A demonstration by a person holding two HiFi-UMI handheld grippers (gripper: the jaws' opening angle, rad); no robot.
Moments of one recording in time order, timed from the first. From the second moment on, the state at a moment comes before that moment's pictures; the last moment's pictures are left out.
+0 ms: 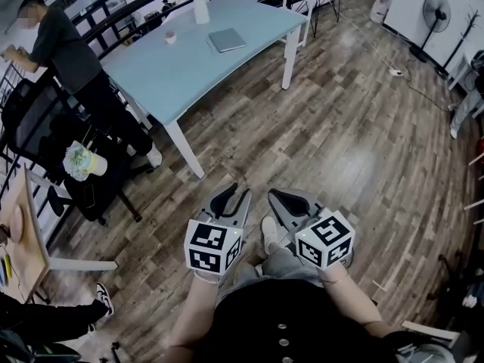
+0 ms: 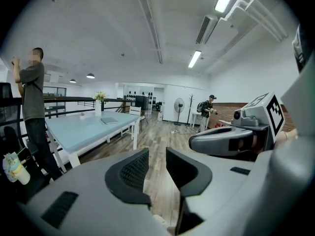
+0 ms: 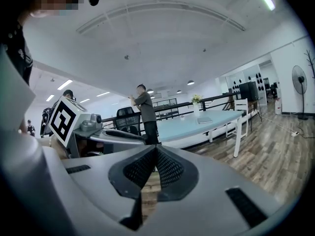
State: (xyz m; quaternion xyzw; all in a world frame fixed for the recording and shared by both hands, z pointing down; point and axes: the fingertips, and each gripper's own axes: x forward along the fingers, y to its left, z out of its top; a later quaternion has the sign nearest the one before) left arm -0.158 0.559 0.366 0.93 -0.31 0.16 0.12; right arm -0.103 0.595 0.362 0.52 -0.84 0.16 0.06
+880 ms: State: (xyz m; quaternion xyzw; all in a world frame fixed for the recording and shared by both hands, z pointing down) left arm -0.077 0.369 0.359 0.91 -0.36 0.15 0.12; right arm -0.014 0.401 0.357 0.48 -0.86 0.15 0.06
